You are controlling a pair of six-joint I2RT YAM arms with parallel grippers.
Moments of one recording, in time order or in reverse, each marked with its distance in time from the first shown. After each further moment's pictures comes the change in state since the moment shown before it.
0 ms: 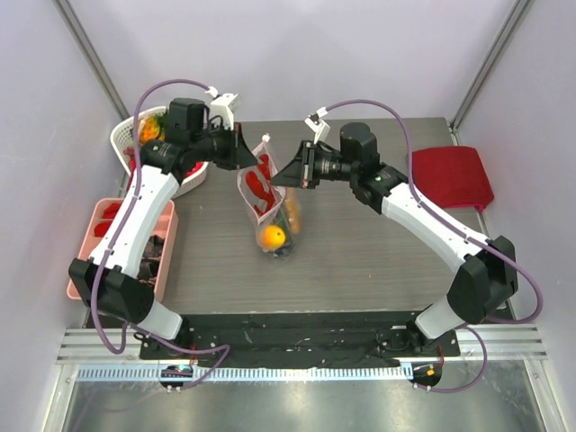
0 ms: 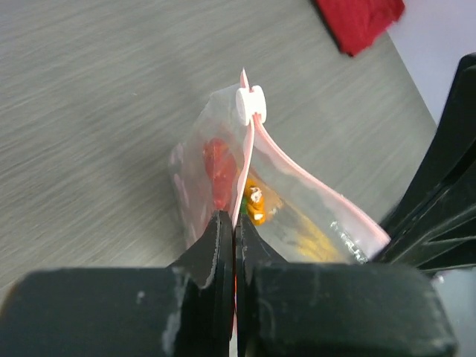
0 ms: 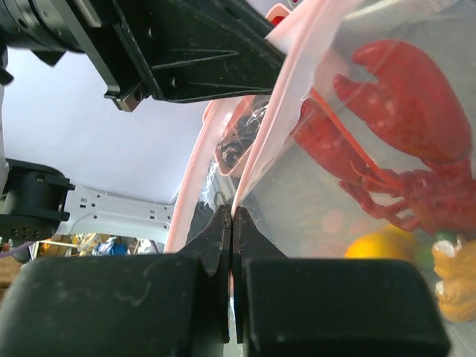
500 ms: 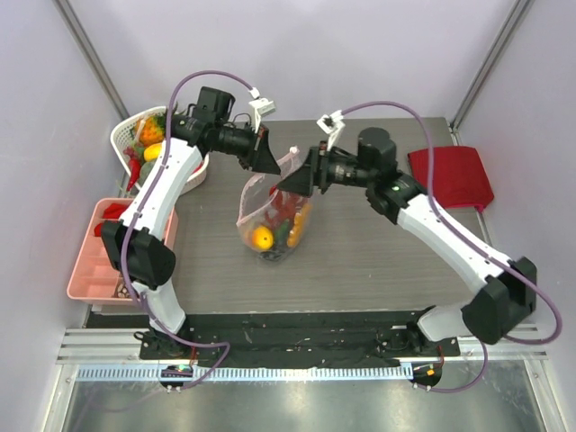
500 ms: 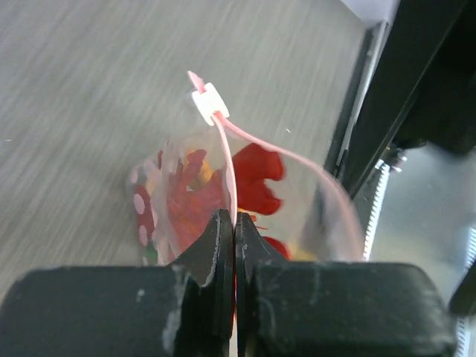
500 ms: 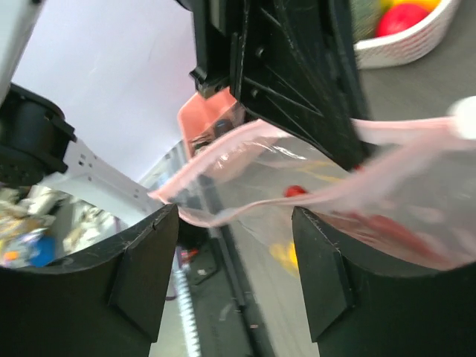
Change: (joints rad) left arm -0.048 0.290 0.303 -0.254 0.381 0.343; right arm 0.004 -0.111 -0.072 0.021 0.019 -0.173
